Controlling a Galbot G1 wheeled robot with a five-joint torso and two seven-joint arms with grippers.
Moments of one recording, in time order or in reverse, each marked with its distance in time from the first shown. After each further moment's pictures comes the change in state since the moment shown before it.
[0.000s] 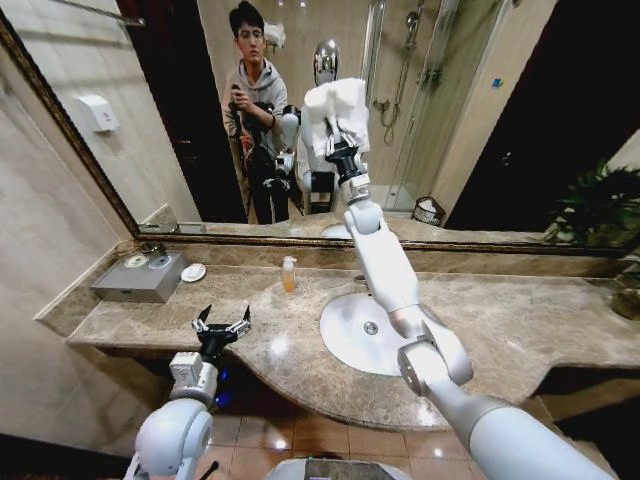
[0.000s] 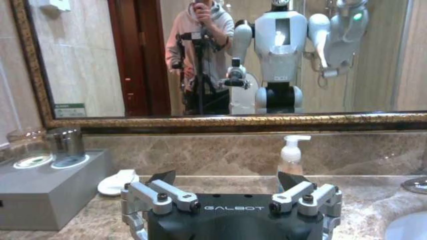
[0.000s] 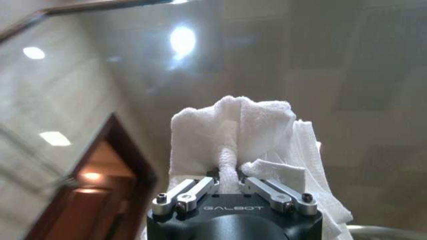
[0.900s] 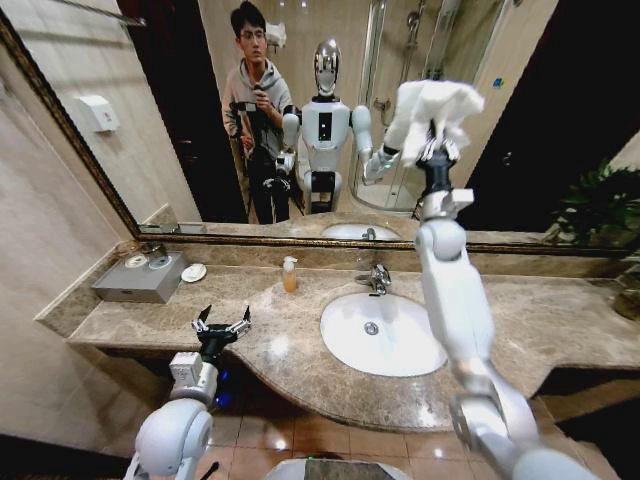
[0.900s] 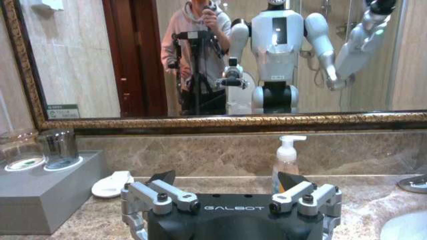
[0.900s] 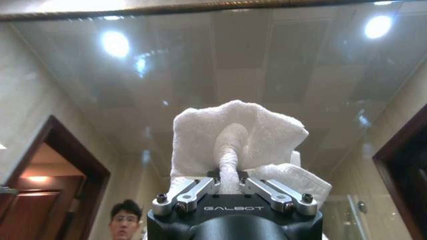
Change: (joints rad) left arm 0.000 0.000 0.000 0.000 0.000 0.000 0.000; right arm -0.420 -0.281 0.115 0.587 0.264 -0.152 0.032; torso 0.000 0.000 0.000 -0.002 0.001
